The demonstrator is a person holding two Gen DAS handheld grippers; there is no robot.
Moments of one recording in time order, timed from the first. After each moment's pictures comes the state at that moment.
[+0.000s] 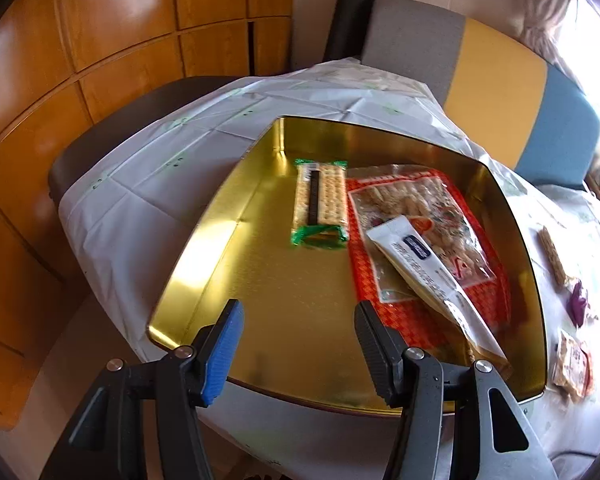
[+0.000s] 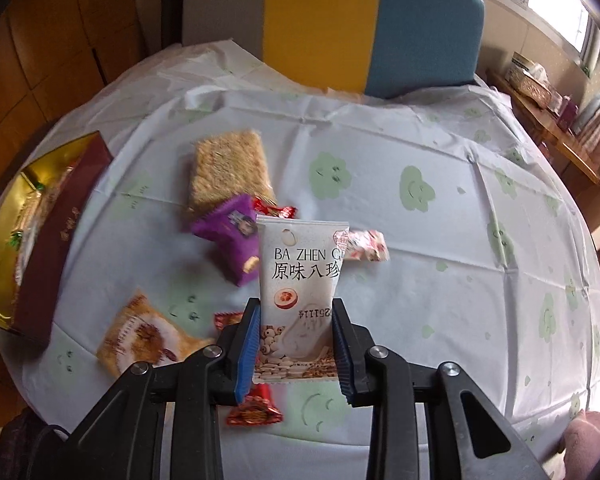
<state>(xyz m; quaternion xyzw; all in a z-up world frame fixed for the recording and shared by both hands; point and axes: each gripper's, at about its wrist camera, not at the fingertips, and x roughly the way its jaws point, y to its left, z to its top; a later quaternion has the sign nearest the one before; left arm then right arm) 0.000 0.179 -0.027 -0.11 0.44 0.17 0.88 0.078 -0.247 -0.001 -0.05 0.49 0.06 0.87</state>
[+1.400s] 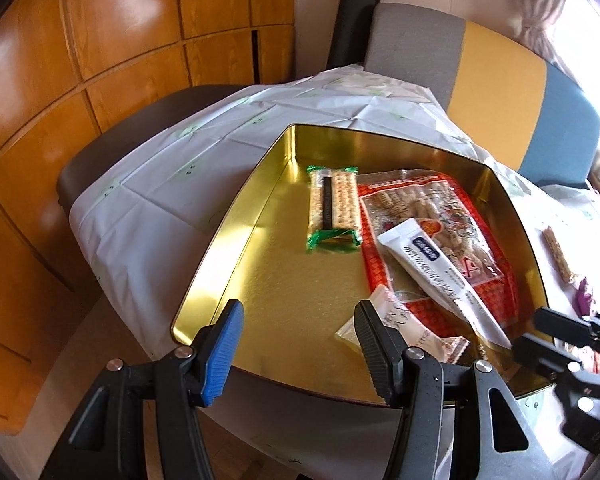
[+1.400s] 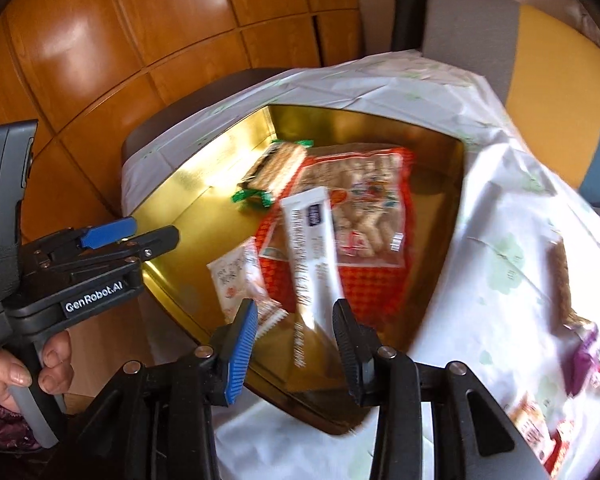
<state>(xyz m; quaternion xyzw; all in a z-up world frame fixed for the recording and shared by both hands) -0.009 0.181 -0.022 -0.09 0.43 0.17 0.88 0.040 0.004 -0.016 -0.11 0.46 0.35 0.81</state>
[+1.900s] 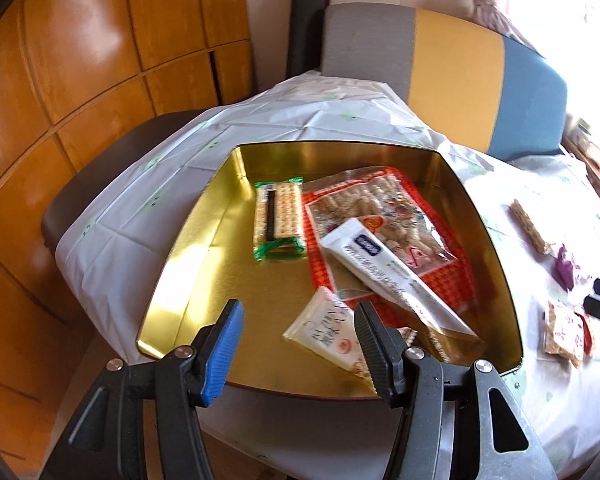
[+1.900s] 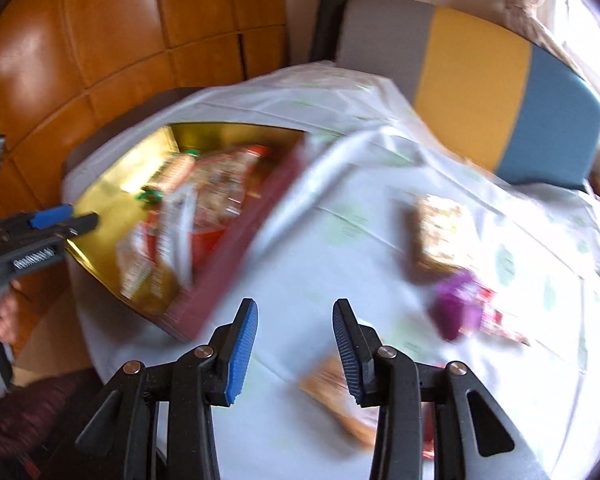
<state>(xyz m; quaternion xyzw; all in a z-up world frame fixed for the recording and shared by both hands) -0.004 0.136 -0.009 -0.03 0.42 0.12 0.90 0.042 -0.122 0.012 -0.13 0.44 0.23 0.86</state>
